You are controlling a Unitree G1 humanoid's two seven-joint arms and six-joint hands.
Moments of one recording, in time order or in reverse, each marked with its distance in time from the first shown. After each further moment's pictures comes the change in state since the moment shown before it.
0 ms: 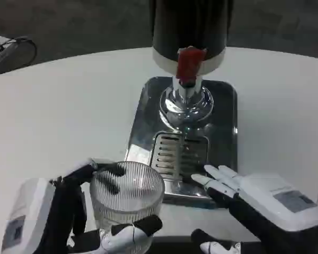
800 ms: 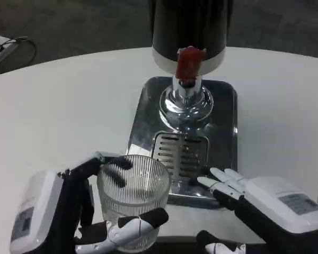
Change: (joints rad) left arm -0.059 -0.005 -0.022 0.029 0.002 0.010 0.000; right arm 0.022 -0.001 -0.017 0.005 0.009 0.007 0.000
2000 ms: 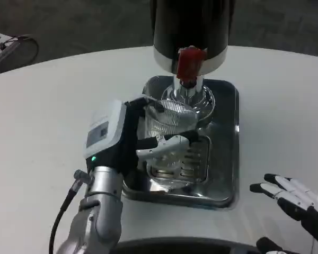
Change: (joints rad) left arm -0.867 -0.013 -0.170 0.947 0.068 0.139 0.233; right arm 0.270 -0.033 -0.323 -0.081 0.164 -0.058 -0.006
